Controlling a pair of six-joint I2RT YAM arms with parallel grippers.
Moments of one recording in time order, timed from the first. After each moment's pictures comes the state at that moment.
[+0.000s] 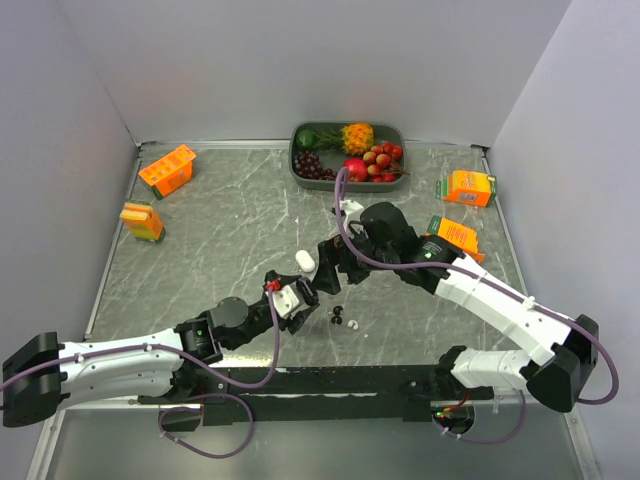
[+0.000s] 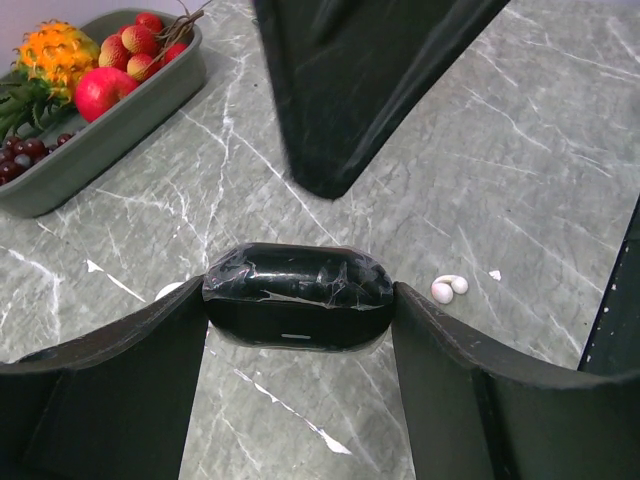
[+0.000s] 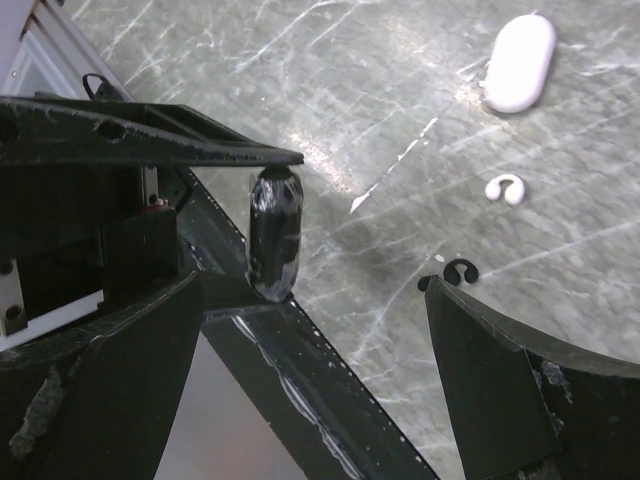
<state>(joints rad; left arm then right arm) -1.18 0.85 0.31 0.47 -0.24 0.16 0.80 1.17 1.10 -0.60 -0.28 0.36</state>
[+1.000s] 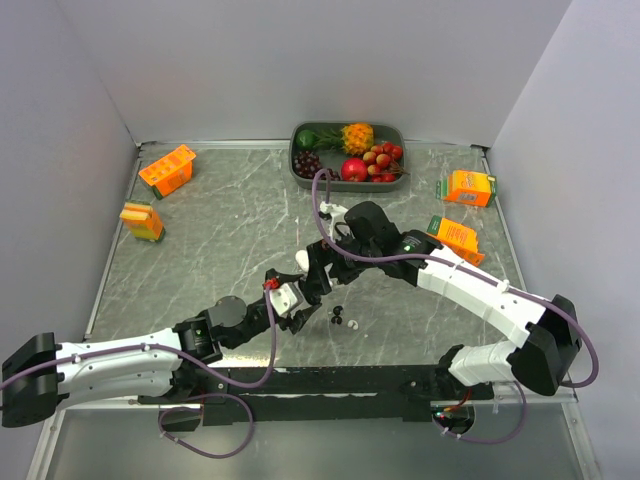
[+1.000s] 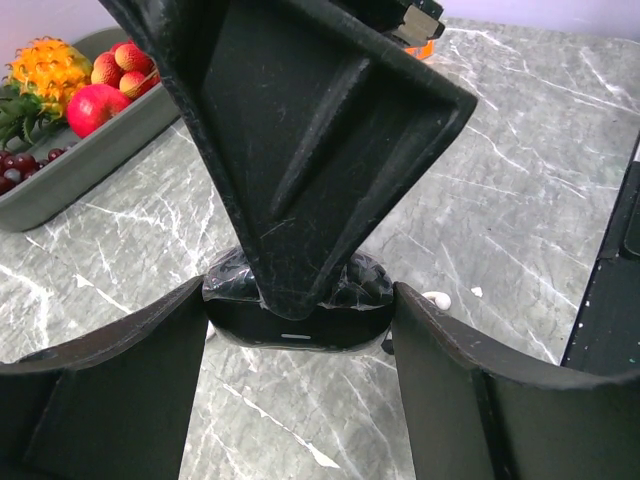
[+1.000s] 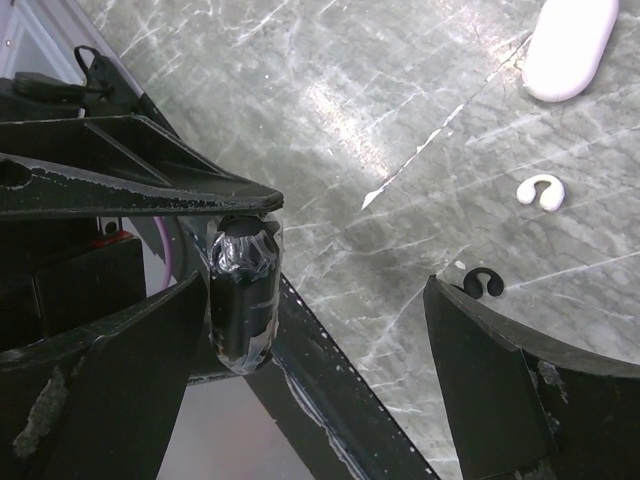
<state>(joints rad) -1.19 0.84 0.33 0.47 -0.22 0.14 0.80 1.30 1.10 -0.55 -0.35 0.36</state>
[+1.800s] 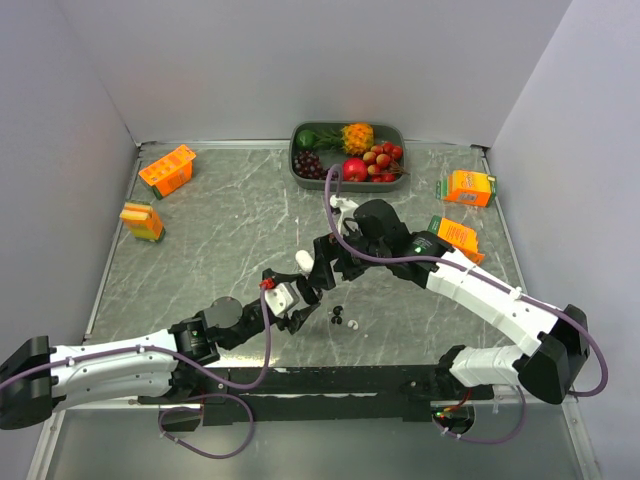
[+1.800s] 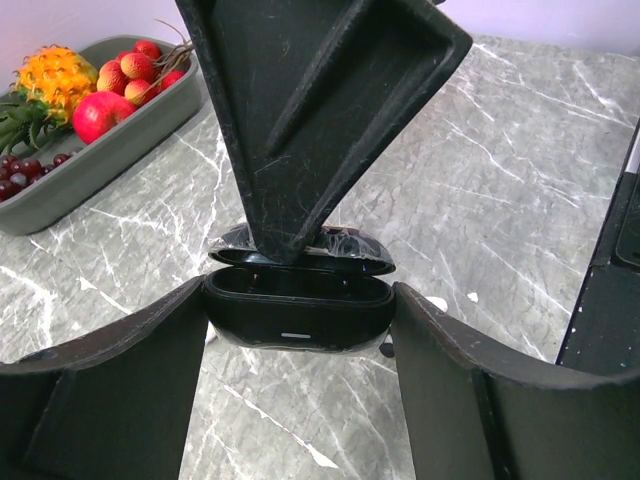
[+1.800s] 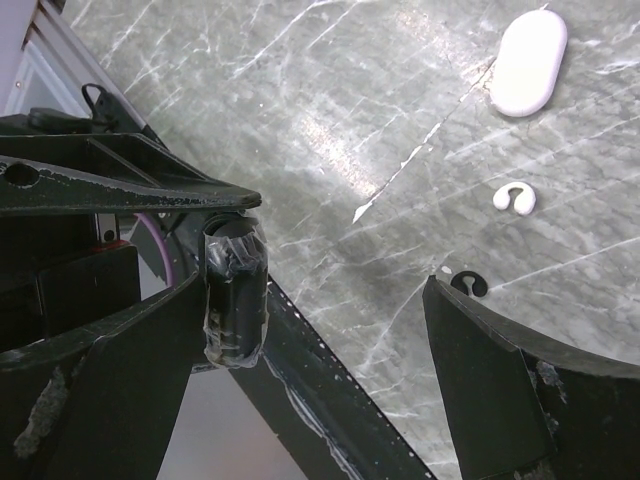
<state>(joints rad) -1.19 0.80 0.33 0.45 -0.23 0.13 0.78 1.24 1.10 -0.55 -0.31 0.39</state>
